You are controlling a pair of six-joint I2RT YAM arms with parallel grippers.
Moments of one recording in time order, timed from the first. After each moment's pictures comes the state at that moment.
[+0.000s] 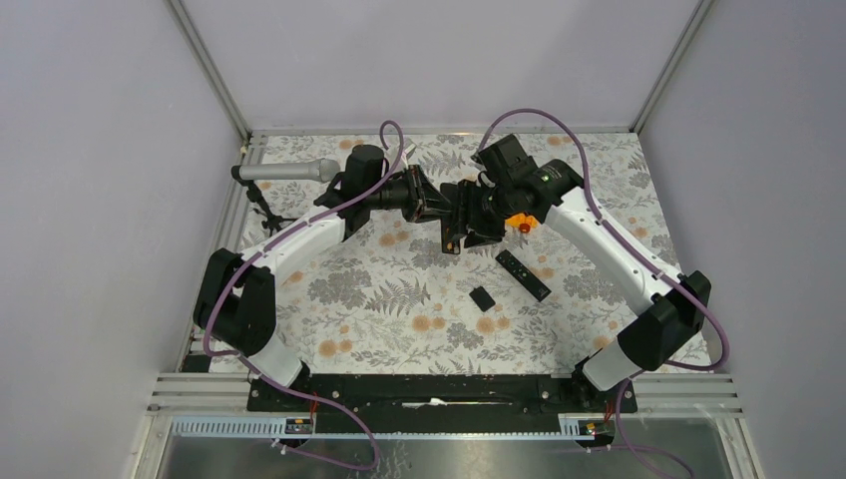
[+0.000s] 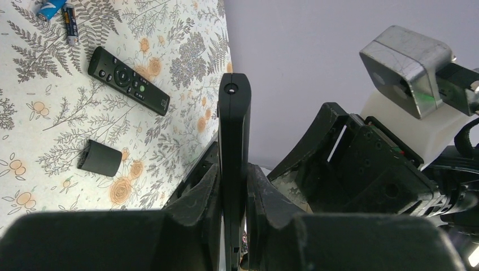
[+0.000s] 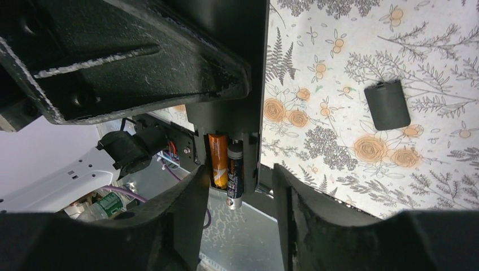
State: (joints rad) left arm -0.49 1.61 1.18 0.05 0.79 -1.10; right arm 0.62 1.56 1.59 -1.04 -0.30 0.69
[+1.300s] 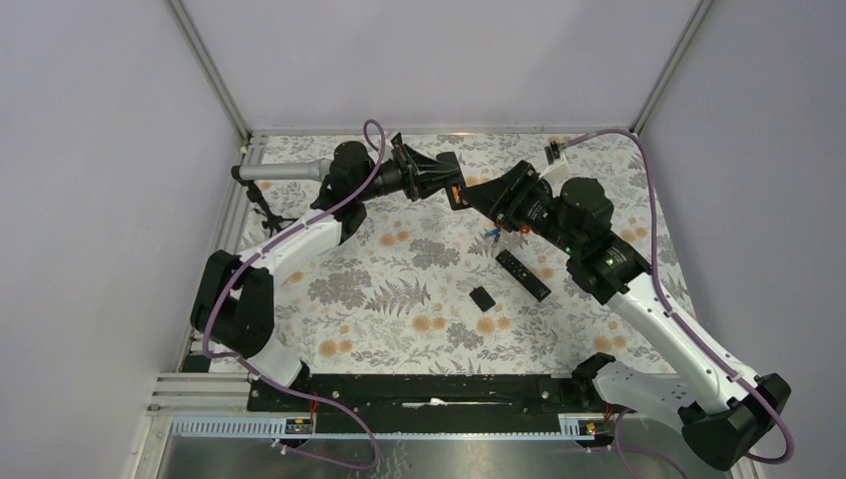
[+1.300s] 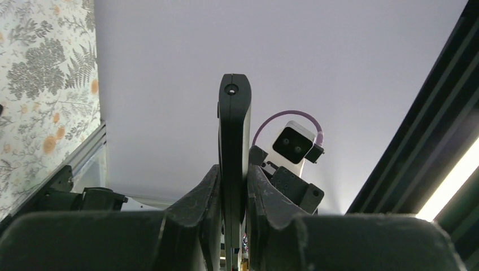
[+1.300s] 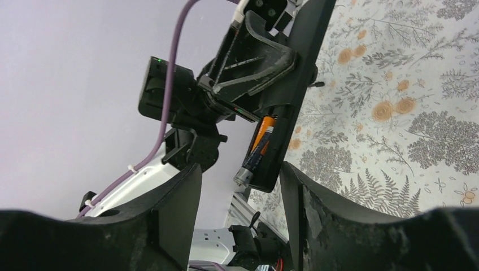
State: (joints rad) left arm -0.47 1.59 1.13 0.47 0.74 -1.79; right arm 0.59 1.01 1.03 -0.14 -0.18 1.04
